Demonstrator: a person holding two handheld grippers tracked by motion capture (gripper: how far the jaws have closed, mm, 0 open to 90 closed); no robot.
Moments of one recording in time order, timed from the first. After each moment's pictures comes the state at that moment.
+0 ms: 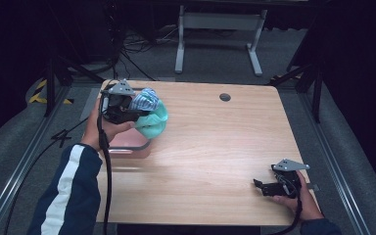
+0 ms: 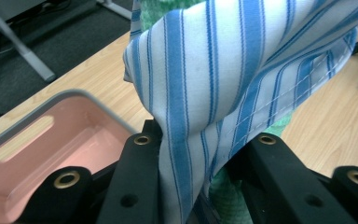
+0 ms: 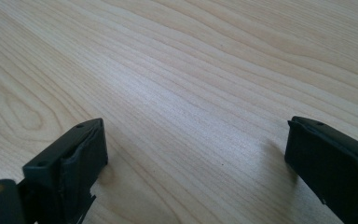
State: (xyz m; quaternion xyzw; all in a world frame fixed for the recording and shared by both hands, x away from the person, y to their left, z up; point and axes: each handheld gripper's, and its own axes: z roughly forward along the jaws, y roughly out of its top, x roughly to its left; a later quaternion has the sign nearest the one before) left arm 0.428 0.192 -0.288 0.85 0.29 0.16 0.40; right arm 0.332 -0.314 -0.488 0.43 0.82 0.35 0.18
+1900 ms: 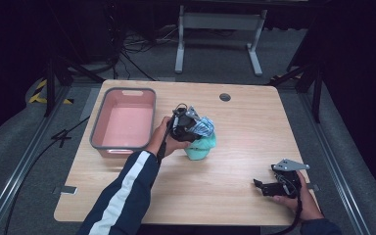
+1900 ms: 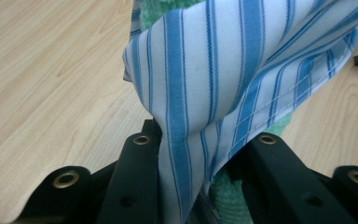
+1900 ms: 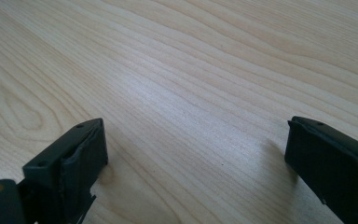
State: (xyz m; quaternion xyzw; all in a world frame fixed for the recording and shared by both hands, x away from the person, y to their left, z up) left arm 0.456 0.043 -0.388 0.91 0.22 0.08 0.33; right arm 0.332 -0.314 -0.488 0.43 0.82 0.35 0.18
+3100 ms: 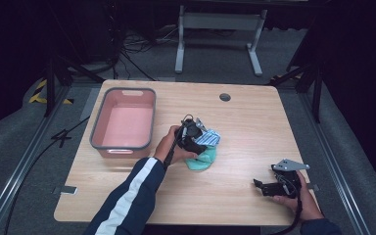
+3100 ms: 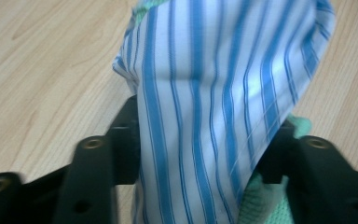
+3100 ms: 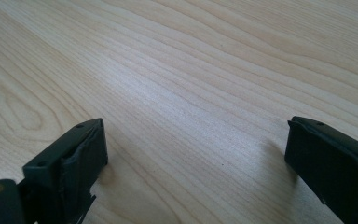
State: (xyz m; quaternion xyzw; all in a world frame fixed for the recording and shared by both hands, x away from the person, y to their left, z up) left arm 0.454 0.021 -0.425 0.92 0.24 0.08 0.29; right arm 0.332 -0.314 -0.488 0.43 0.82 0.35 0.18
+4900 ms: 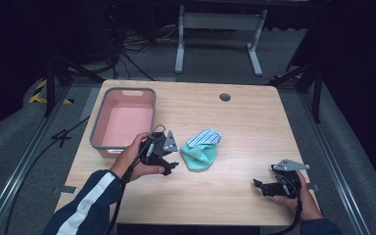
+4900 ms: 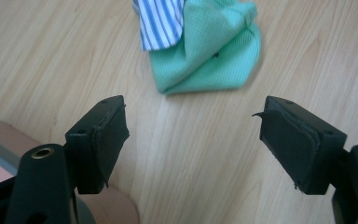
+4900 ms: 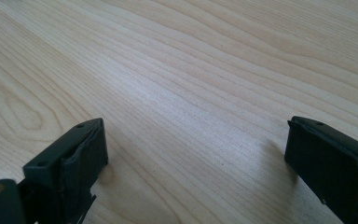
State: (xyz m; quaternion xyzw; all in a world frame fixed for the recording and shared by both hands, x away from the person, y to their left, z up) left arm 0.368 0.111 -0.382 0.94 0.16 0.17 0.24; right arm 0.332 -0.314 -0.488 0.43 0.82 0.35 0.18
